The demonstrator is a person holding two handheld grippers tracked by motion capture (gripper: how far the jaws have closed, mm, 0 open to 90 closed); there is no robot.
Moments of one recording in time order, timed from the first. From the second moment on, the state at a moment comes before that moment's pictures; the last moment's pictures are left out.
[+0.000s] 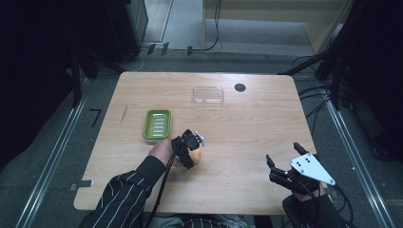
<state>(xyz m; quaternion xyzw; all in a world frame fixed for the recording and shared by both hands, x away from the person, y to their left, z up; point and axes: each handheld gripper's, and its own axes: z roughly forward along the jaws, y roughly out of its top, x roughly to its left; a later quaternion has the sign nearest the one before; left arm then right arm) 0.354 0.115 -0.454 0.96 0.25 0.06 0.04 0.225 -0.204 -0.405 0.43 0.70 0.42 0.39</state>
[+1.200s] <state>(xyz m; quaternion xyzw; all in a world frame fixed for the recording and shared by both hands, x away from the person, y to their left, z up) 0.339 0.147 -0.434 0.96 0.27 0.06 0.05 0.226 -0.203 -0.405 0.43 0.70 0.42 0.39</state>
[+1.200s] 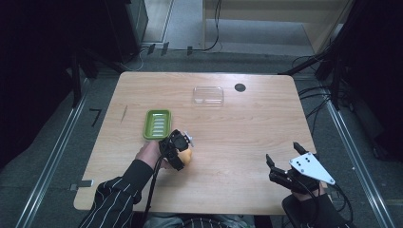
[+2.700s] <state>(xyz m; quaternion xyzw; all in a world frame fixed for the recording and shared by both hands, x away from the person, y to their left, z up) 0.350 0.177 -0.394 0.95 0.30 0.09 0.07 0.226 -0.203 -0.405 0.43 0.70 0.42 0.39</state>
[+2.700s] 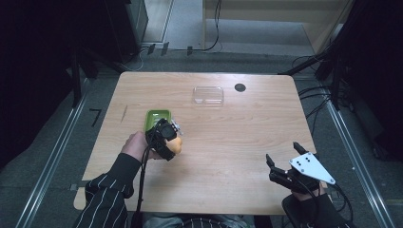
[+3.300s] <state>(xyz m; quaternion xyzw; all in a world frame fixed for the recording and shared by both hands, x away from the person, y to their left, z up) 0.366 0.193 -0.390 0.94 0.32 0.10 0.07 0.226 -0.202 -0.405 0.43 0.70 0.42 0.39</state>
